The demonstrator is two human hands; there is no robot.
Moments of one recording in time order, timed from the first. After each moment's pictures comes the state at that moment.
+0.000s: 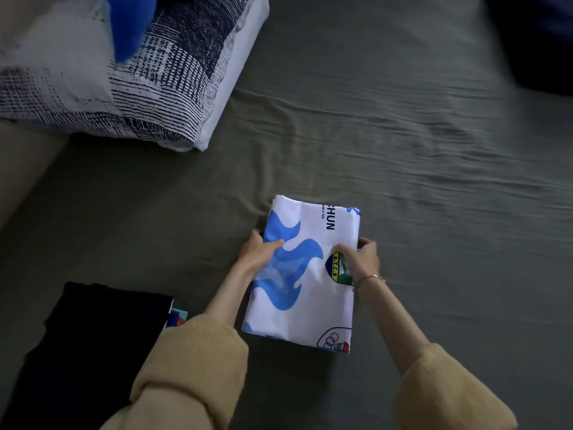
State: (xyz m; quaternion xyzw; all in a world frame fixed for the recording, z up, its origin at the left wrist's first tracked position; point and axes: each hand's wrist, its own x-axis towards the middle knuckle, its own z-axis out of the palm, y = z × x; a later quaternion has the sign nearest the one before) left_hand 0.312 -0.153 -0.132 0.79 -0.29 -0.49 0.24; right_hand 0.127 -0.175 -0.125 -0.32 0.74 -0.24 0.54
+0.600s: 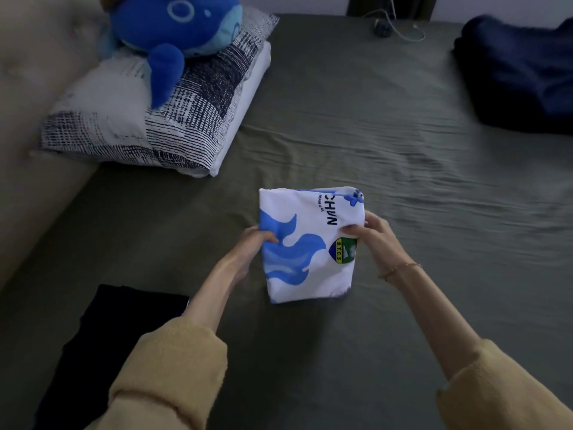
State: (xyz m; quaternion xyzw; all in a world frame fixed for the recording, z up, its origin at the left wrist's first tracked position) left_hand 0.311 -0.134 -0.035 0.65 -0.27 -0.59 0.39; right_hand 0.090 -0.174 -0.001 -0.48 0.47 -0.35 0.66
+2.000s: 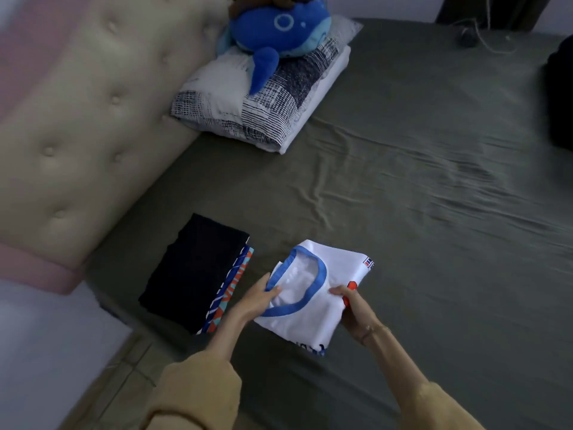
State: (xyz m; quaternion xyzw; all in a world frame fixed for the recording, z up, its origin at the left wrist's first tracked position) left_hand 0.272 0.073 -0.028 0.80 -0.28 -0.50 0.18; right_hand 0.085 -0.010 -0.056 -0.26 0.42 -0.17 0.85
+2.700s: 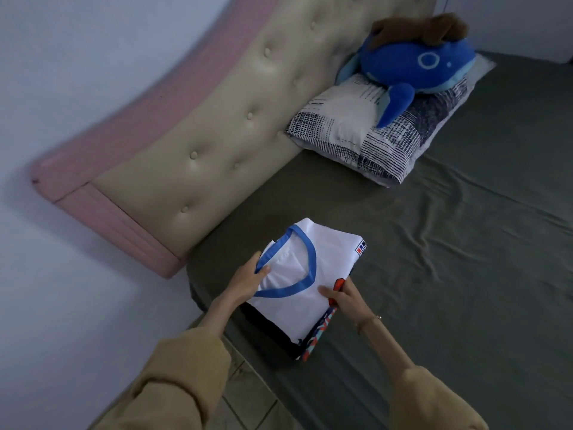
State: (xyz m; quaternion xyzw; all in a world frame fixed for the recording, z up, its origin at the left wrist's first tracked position) left_hand 0.498 0.162 0.033 0.86 -0.21 -0.38 0.27; right_hand 0.319 0.036 -0.005 -0.52 0.37 -0.06 0.77
